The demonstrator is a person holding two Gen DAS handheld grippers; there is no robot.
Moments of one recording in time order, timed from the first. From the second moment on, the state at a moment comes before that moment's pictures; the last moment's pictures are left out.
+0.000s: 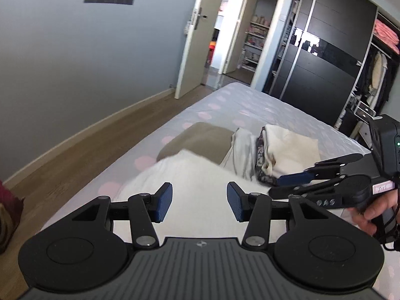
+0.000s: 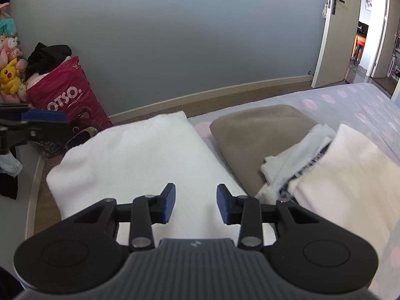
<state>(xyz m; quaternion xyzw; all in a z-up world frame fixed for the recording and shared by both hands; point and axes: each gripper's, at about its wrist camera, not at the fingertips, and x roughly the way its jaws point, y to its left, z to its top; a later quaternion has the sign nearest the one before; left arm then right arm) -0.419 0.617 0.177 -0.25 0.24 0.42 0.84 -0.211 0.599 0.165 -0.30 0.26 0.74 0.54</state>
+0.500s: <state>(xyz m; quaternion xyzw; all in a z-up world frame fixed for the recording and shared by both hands) -0.377 0.729 0.059 -0.30 0.41 0.40 0.77 -0.256 0.684 0.079 -0.38 0.35 0.70 0.48</state>
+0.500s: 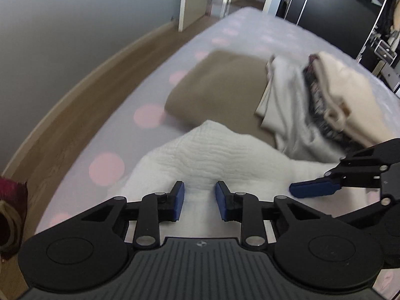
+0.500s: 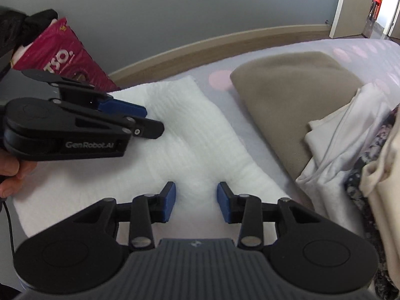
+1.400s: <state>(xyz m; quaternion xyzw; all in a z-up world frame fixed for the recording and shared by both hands) -0.415 0.624 0.120 -0.18 0.47 0.39 0.77 -0.229 0.564 0.133 -0.38 0.36 0.71 0.48</state>
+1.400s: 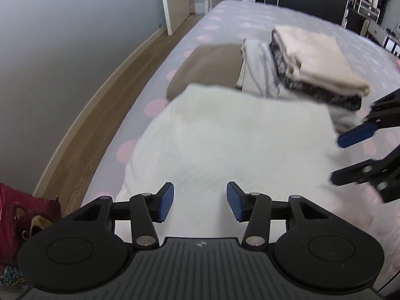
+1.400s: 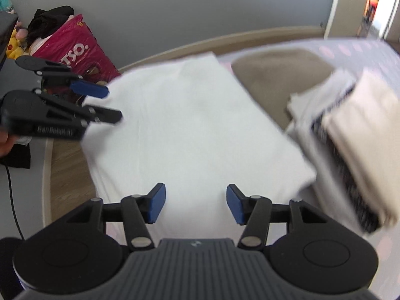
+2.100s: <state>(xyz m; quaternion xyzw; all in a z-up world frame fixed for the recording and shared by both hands) -0.425 0.586 0.122 -0.21 0.42 0.44 0.76 -0.223 0.527 0.111 -0.35 0.38 0.69 0.51</state>
